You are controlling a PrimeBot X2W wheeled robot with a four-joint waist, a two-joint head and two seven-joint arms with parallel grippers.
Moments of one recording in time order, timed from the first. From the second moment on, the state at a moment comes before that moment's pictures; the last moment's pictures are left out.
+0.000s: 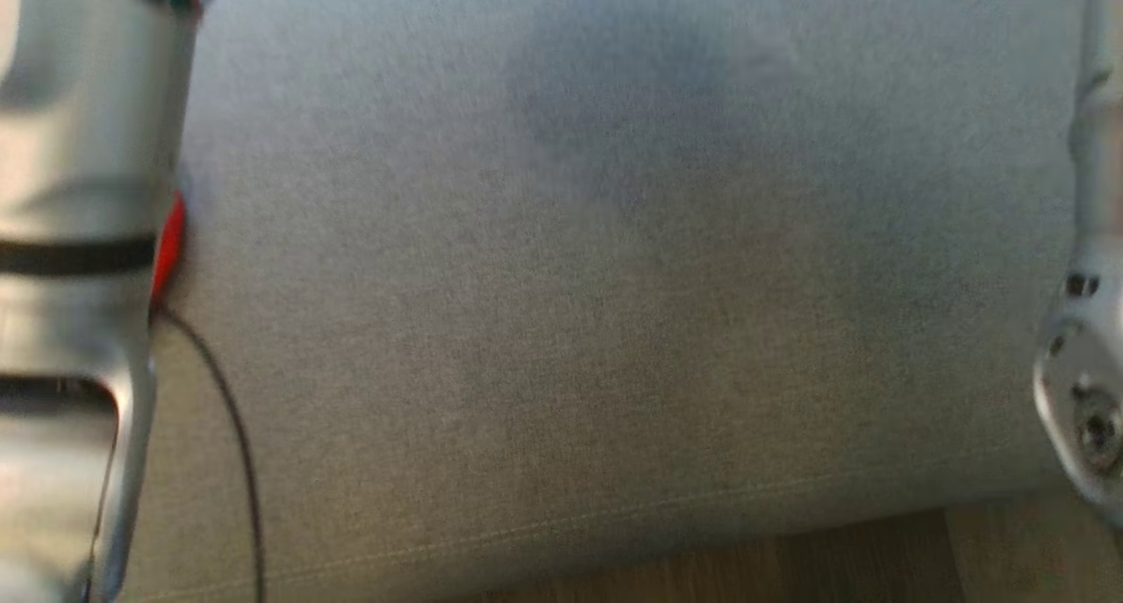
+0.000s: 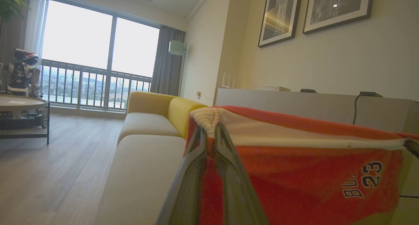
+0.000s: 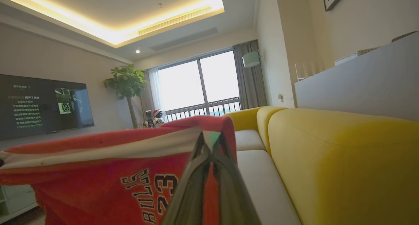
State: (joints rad) left arm -1.25 0.18 -0.37 0.48 -0.56 0.04 -0.13; right arm -1.30 -0.08 -0.09 0.62 0.34 0.13 -0.11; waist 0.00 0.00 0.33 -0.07
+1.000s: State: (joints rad) left arm -0.78 0.13 -0.70 0.86 -0.48 -0.12 -0.25; right arm -0.93 -0.23 0.42 1.09 0.50 0.13 0.05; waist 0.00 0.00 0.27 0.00
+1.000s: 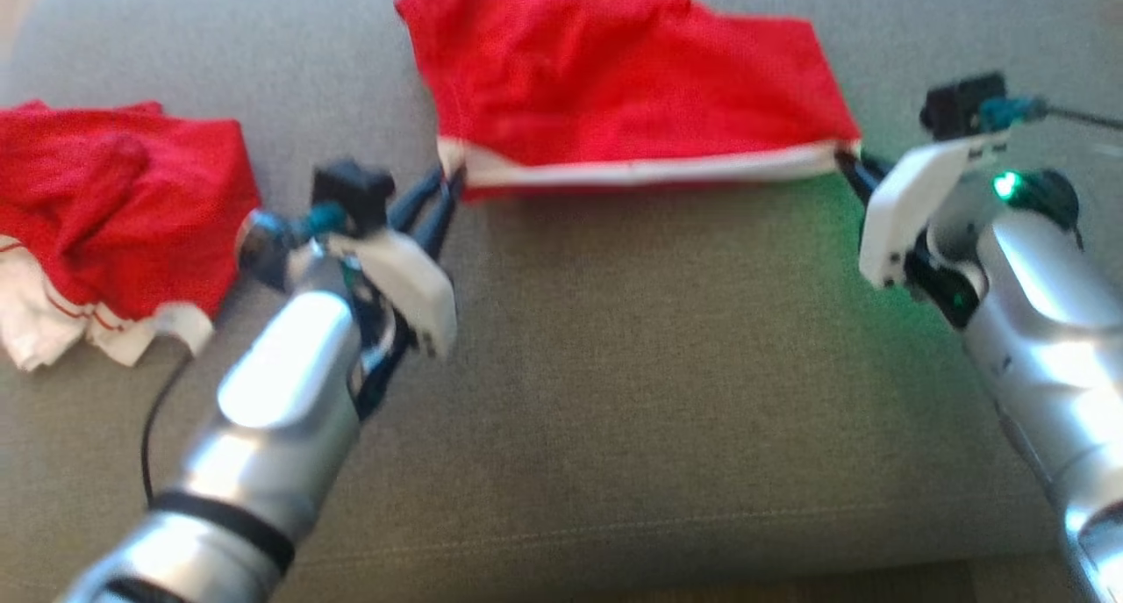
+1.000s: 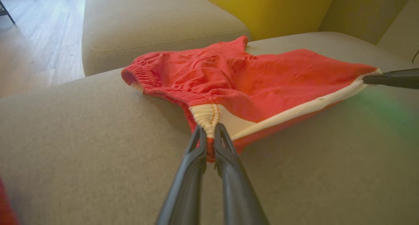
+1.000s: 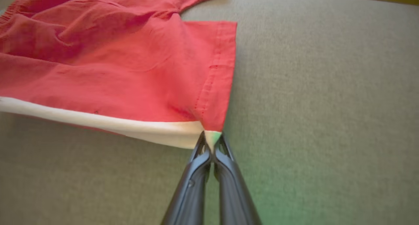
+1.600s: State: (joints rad) left arm -0.41 0.18 -0.77 0.67 -0.51 -0.11 -0.25; right arm -0.70 -0.37 0.65 0.96 0.66 0.13 0.25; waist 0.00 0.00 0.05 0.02
